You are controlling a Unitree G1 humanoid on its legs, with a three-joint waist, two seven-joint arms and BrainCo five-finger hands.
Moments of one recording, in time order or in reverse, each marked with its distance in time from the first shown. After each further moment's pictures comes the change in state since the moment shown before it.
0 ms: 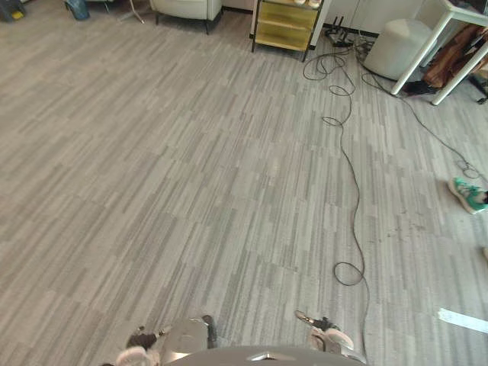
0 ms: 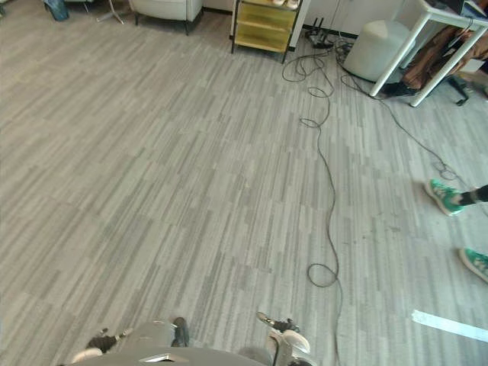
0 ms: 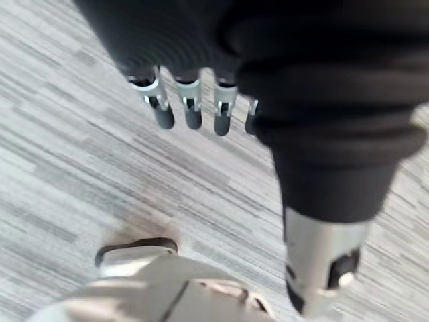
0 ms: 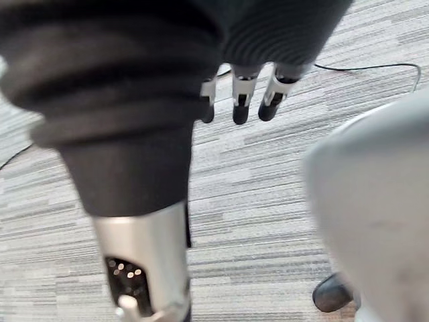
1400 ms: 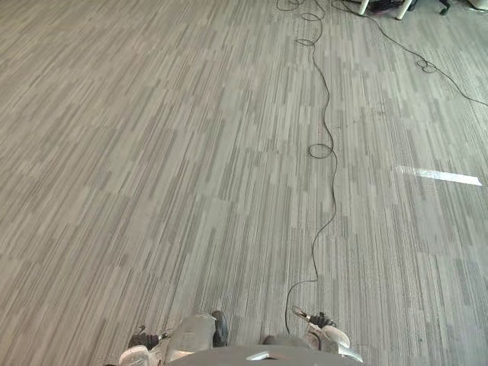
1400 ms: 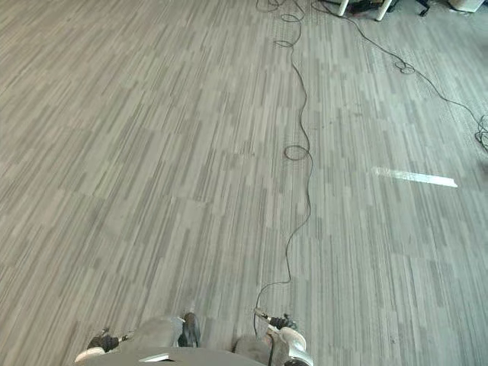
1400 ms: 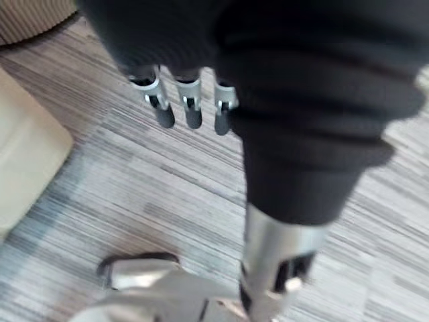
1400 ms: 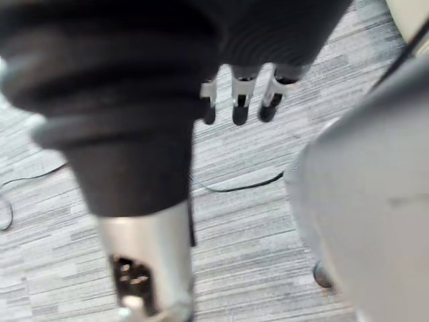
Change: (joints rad) left arm 0.006 -0.037 0.052 0.014 0.027 -0.002 0.003; right arm -0.008 0.003 0.009 -0.067 -0.006 -0.009 -0.007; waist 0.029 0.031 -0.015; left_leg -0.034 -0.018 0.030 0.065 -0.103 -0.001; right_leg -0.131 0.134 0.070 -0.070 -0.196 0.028
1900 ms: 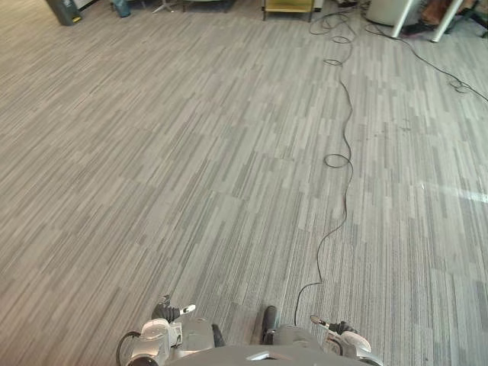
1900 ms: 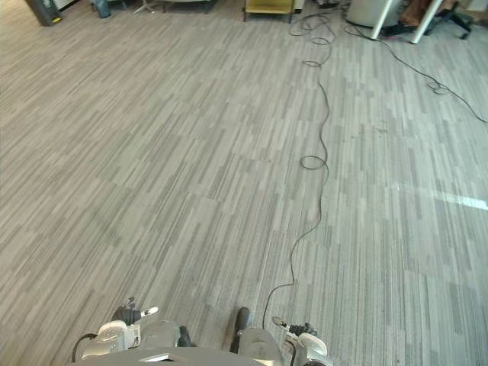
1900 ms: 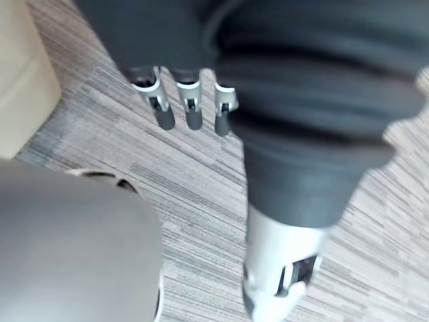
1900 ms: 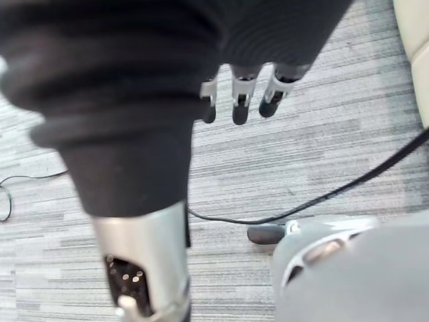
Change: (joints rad) left arm -0.103 -0.058 -0.074 -0.054 0.009 -0.032 -0.012; right arm -0.009 -0.091 -0.001 0.077 -0.018 0.008 -0.004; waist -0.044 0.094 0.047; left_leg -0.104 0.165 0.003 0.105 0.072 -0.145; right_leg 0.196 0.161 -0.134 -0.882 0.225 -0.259
